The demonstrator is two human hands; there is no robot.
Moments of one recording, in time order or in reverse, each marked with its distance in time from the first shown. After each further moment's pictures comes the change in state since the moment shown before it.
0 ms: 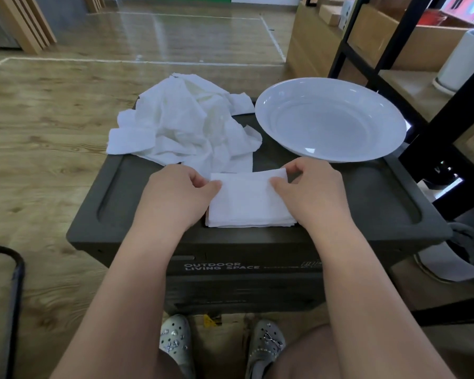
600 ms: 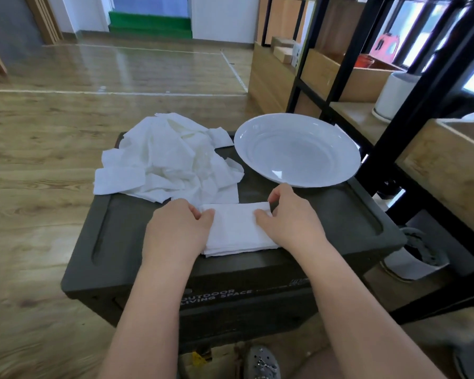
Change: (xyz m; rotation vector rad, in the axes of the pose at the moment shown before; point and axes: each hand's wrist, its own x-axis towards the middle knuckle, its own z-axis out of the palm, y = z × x) left_hand 0.010 -0.003 0.006 0.046 0.024 0.099; right_hand -0.004 -0.008 0.002 -0.166 -0.050 0.040
